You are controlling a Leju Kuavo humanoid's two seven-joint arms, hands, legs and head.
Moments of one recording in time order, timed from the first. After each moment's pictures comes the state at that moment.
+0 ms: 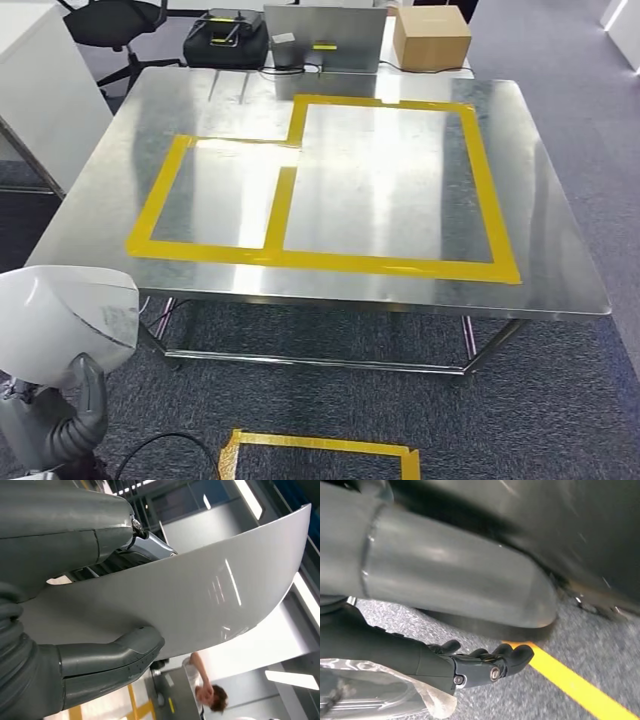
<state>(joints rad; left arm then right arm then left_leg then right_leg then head) 0.32 -0.02 -0.34 -1.91 -0.18 0.59 -0.66 -0.01 0.23 -0.21 -0.17 0.69 -0.28 -0.05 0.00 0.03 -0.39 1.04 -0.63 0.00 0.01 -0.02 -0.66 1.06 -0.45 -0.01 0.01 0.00</state>
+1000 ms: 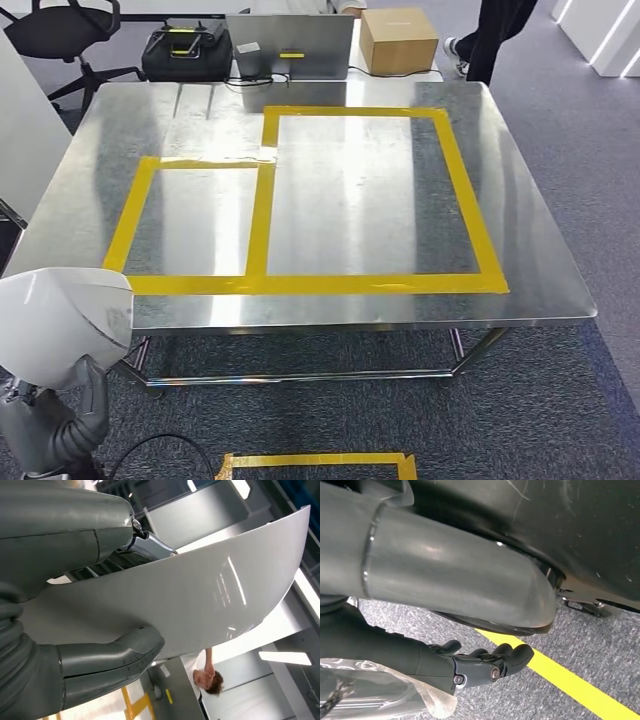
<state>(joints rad) 0.32 -0.01 -0.34 -1.91 -0.29 0.63 -0.65 -0.01 0.23 -0.22 -0.17 0.72 -0.27 -0.04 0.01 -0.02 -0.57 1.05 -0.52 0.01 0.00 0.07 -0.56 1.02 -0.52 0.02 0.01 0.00</state>
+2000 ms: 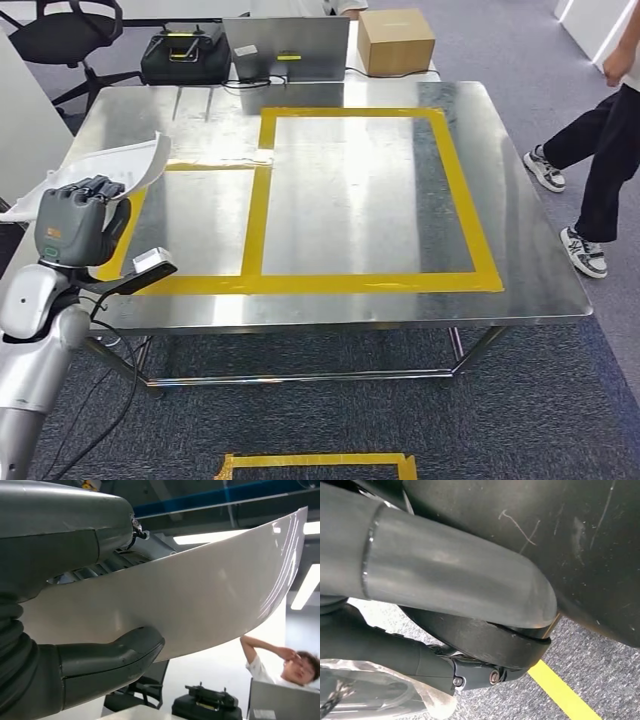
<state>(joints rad) -0.51 0.22 -0.31 -1.18 -1.08 0.51 -0.29 -0.03 0.22 -0.16 -0.17 0.85 -0.14 0.01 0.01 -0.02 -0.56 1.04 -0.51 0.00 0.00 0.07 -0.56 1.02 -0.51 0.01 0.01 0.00</state>
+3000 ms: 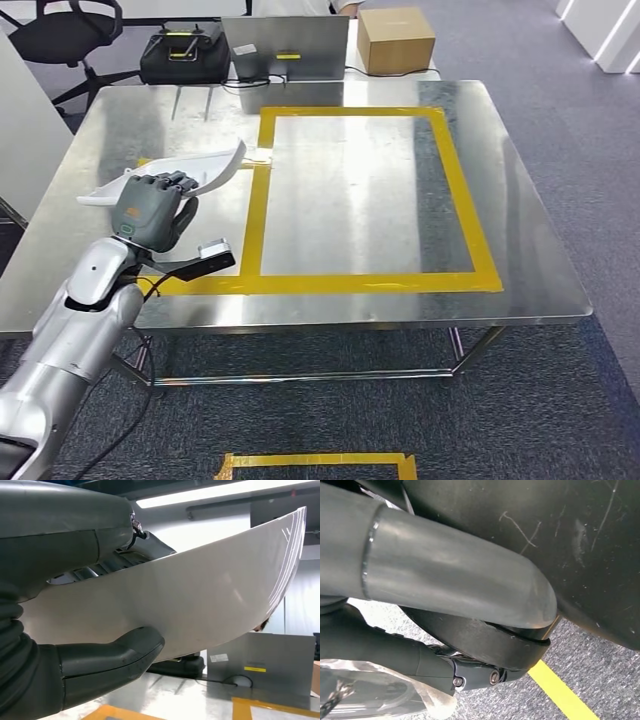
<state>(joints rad) -0.68 0.11 -0.51 -0.94 -1.10 0.43 -0.23 -0.03 0.22 -0.16 -0.17 0.87 -0.13 0.01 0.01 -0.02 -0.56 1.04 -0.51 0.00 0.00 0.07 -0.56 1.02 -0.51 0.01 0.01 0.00</state>
